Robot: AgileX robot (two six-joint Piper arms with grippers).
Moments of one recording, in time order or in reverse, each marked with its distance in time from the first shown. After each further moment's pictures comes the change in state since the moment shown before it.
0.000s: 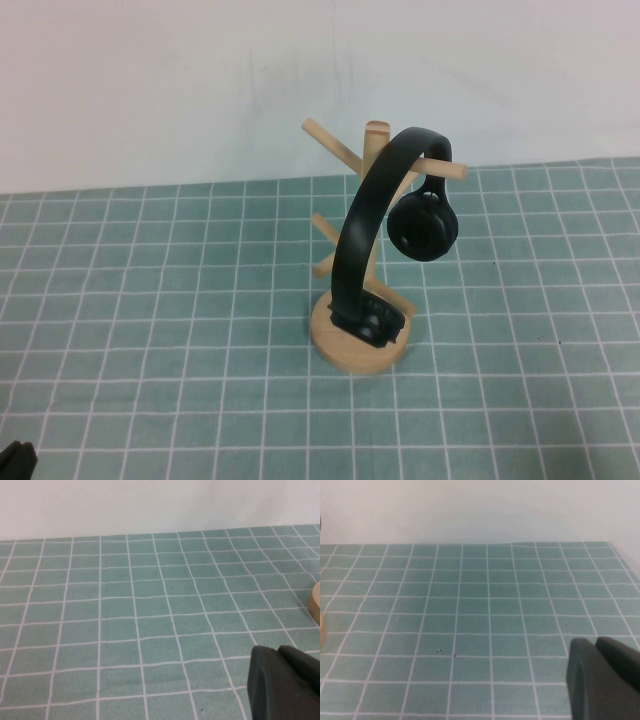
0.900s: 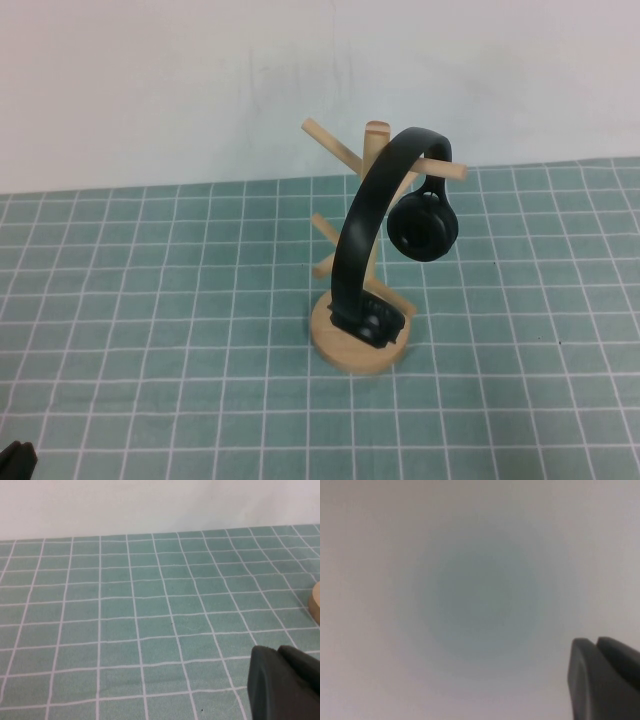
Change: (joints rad) right arm 0.000 0.000 -0.142 0.019 -1.067 0.149; left arm 0.000 0.000 0.000 0.000 0.000 0.000
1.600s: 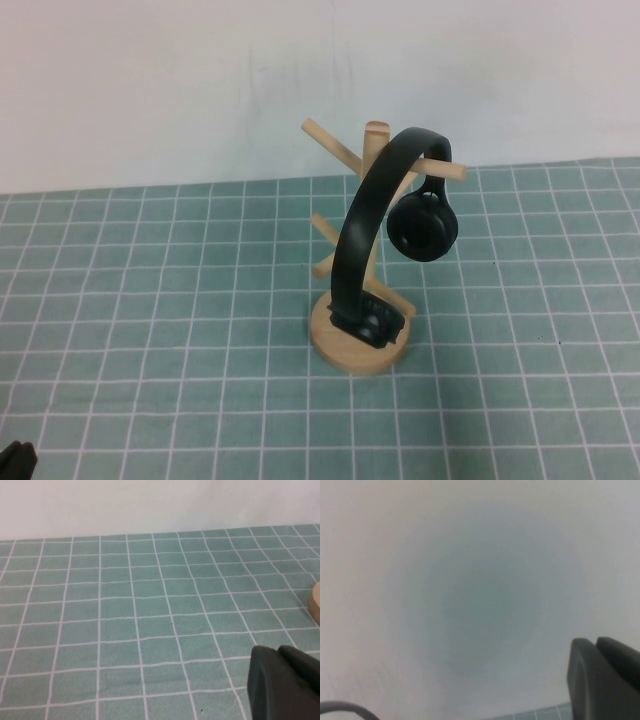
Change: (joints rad) right arm 0.000 0.408 -0.418 0.033 0.985 0.051; left arm 0.000 0.000 0.000 0.000 0.000 0.000
